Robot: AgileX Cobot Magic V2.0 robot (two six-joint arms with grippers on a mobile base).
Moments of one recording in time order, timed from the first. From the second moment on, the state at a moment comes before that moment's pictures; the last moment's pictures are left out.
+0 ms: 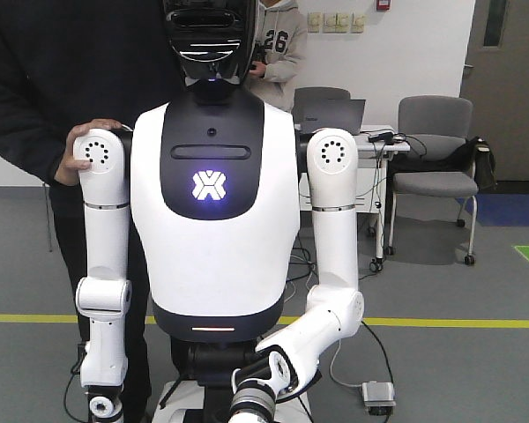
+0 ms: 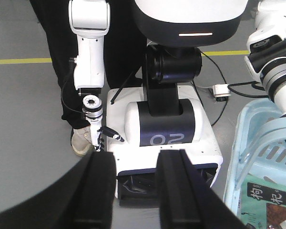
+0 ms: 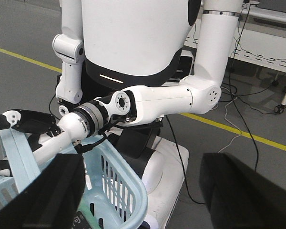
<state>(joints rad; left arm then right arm) -0.04 0.70 -0.38 -0.39 0.23 0.33 0.27 0.61 -0.45 0.50 0.24 -0.58</state>
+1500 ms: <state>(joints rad) -0.04 0.70 -0.38 -0.39 0.23 0.33 0.27 0.61 -0.45 0.50 0.24 -0.58</state>
